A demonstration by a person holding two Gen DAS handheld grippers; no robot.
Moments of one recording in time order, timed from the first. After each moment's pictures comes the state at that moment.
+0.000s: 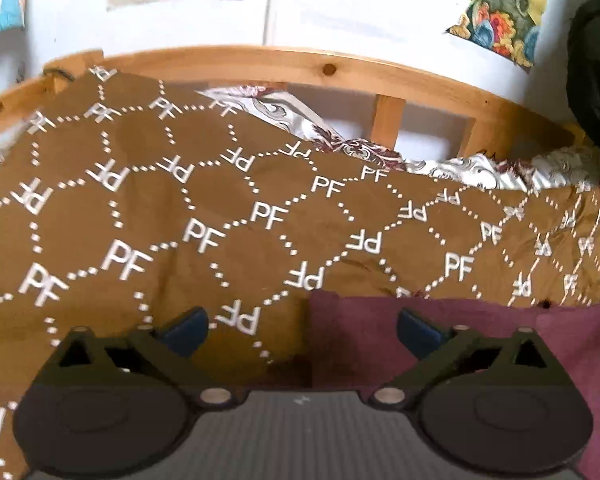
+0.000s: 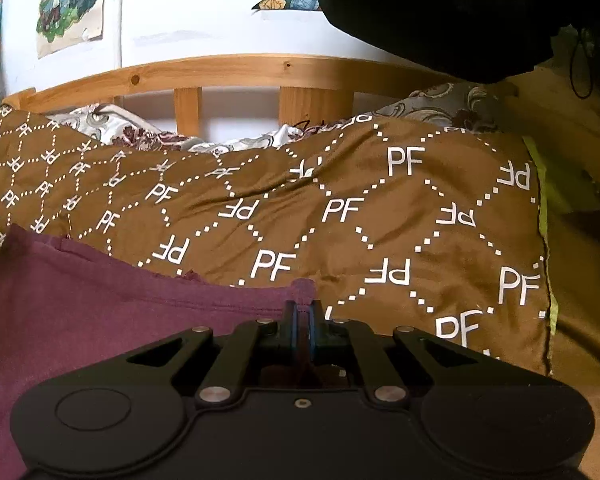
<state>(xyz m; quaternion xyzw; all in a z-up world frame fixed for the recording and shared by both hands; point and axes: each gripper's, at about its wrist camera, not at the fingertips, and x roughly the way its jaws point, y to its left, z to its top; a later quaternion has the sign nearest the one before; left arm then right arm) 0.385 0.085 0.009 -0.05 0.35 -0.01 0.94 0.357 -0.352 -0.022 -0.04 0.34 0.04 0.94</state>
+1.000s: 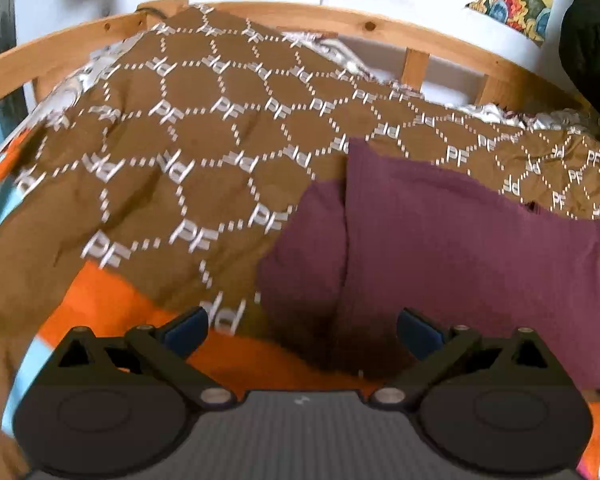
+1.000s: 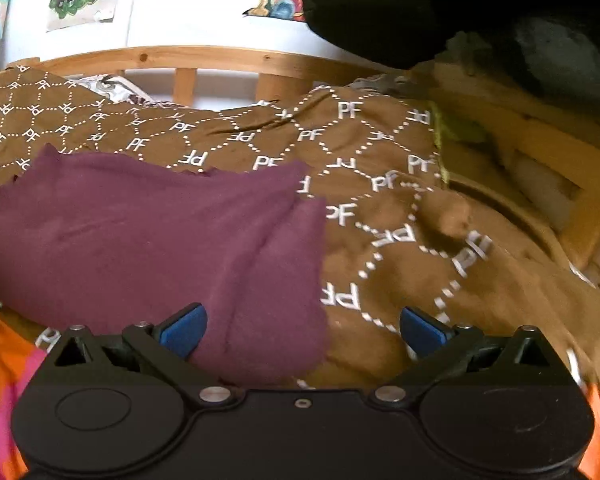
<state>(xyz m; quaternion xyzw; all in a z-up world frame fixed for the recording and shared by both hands) 0.216 0.079 -0.012 -0.09 0.40 0.06 0.91 0.160 -0.319 -0.050 -0.06 0.30 -0.05 0.95</state>
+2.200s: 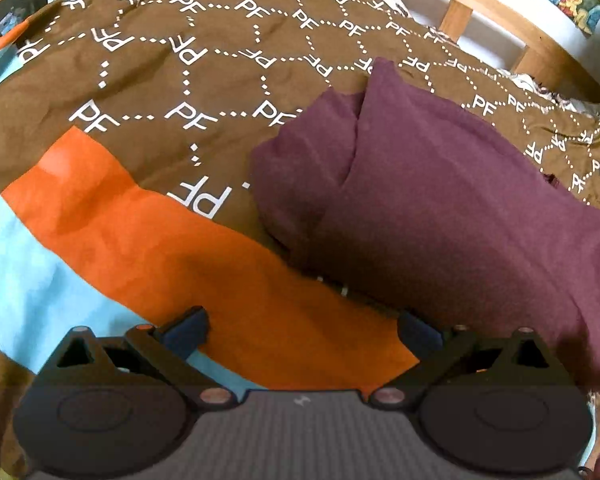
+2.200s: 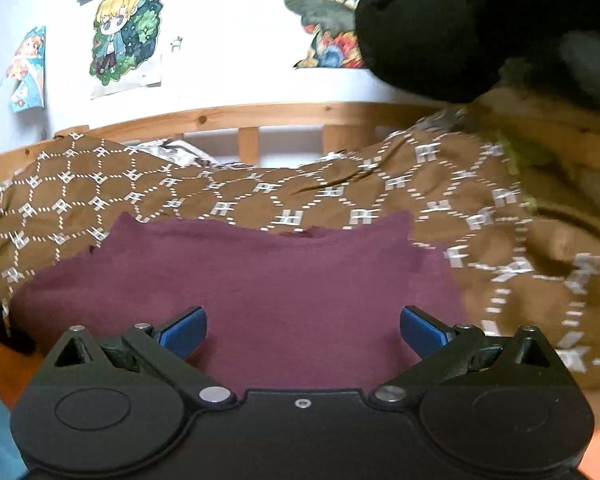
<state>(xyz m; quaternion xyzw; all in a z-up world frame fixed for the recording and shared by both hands) 0.215 0.064 -0.044 -0.17 0.48 0.08 0.86 0.183 -0.242 -0.042 0.02 0.24 0.03 0.97</state>
